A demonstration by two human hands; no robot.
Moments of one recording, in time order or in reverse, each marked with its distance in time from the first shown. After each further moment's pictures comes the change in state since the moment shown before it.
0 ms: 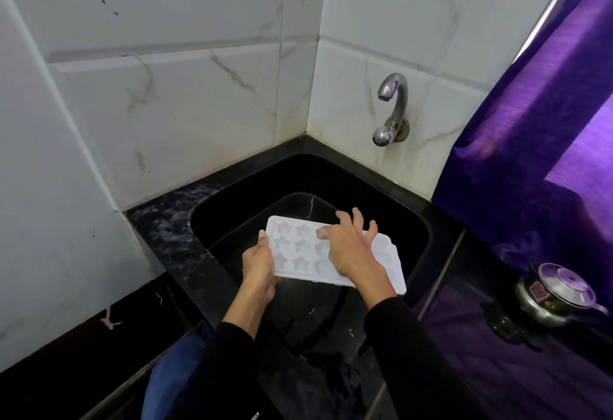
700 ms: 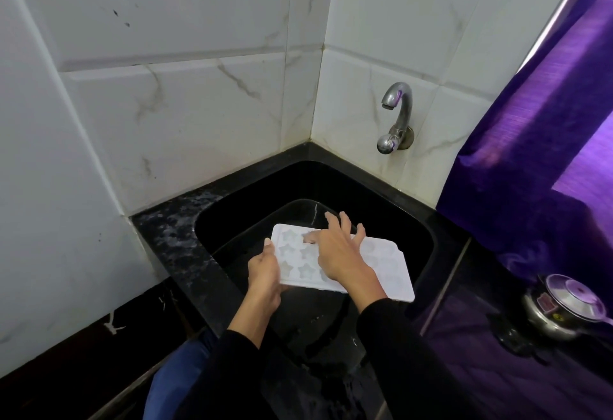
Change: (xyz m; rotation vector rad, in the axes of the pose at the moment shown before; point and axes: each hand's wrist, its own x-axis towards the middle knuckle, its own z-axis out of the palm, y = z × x) left_hand 0.003 -0.004 0.003 -0.004 0.017 -0.014; right_hand 0.010 -0.017 0.005 0.023 -0.011 -0.077
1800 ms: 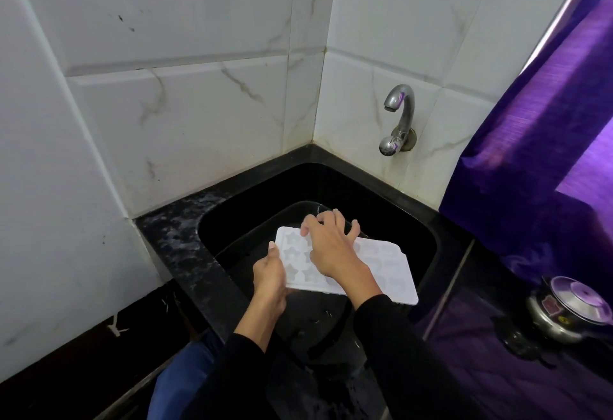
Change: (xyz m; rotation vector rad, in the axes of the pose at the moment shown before) left_hand -0.003 -0.002 0.004 -0.002 0.002 0.032; right_hand 0.007 -0.015 -0.002 0.040 0.046 -0.031
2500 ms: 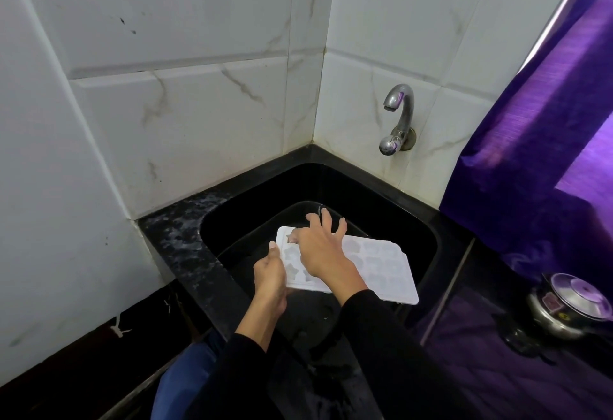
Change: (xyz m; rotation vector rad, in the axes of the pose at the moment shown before) left_hand -0.005 0.002 -0.004 0.004 -0.001 0.028; right_hand 0.004 -0.017 0.008 -0.122 -0.078 -0.039
